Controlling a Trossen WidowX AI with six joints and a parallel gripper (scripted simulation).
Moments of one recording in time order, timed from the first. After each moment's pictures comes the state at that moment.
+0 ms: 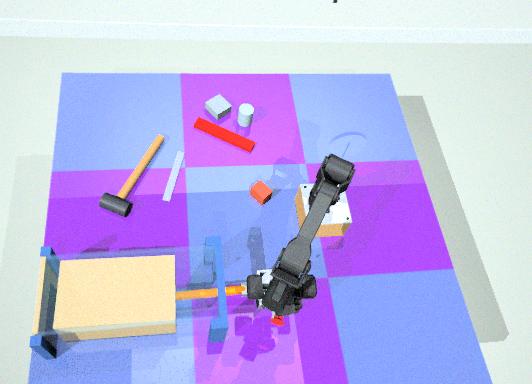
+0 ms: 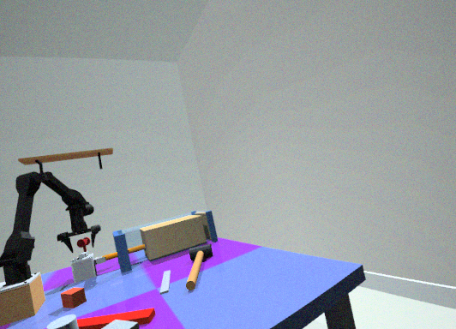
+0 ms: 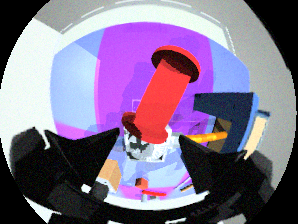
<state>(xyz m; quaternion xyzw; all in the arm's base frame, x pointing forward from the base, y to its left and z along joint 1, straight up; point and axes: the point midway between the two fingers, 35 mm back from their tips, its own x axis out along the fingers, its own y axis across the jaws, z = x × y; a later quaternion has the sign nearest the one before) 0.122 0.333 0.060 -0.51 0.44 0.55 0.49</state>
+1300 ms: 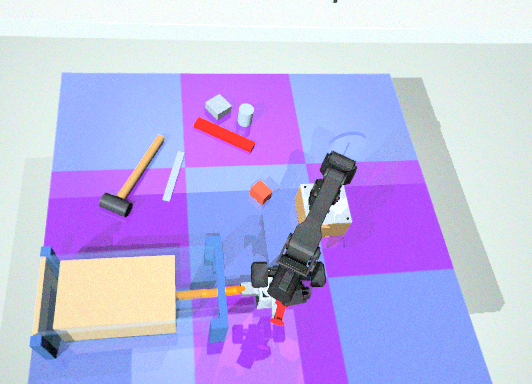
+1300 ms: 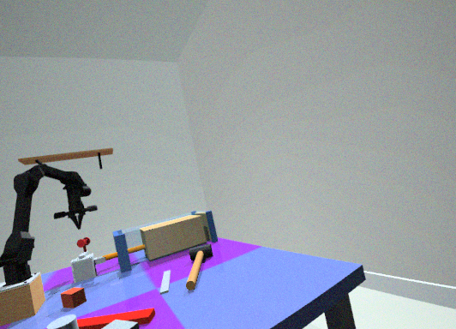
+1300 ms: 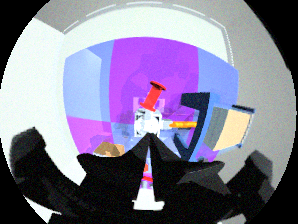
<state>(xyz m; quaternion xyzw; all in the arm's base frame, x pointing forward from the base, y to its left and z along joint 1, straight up) 0.121 0.329 0.159 -0.52 0.45 0.54 0.48</state>
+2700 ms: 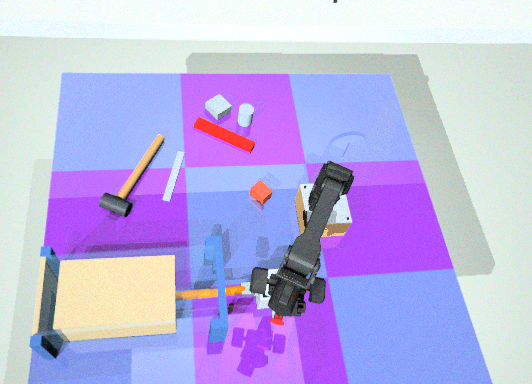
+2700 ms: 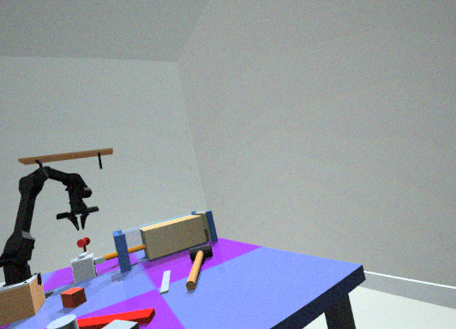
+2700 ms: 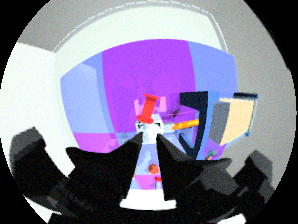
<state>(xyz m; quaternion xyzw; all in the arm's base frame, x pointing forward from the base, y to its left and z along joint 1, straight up) 0.119 0.355 0.154 -0.48 0.50 0.50 0.52</state>
